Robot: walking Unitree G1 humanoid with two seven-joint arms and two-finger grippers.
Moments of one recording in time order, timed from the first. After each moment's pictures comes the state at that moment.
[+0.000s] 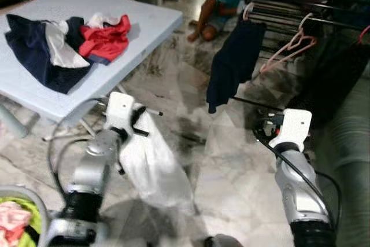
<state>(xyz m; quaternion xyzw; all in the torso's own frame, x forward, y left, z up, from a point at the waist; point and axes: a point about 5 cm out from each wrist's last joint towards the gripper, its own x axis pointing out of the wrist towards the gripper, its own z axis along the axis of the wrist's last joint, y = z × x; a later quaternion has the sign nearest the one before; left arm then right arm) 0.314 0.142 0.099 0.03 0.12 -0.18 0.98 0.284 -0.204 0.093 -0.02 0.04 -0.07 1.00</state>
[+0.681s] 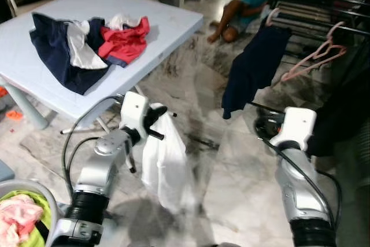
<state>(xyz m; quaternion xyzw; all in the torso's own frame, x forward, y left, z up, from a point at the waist) 0.310 0.126 0.106 0.00 0.09 -0.26 0.96 0.288 -0.203 0.096 -0.02 0.04 -0.08 1.00</state>
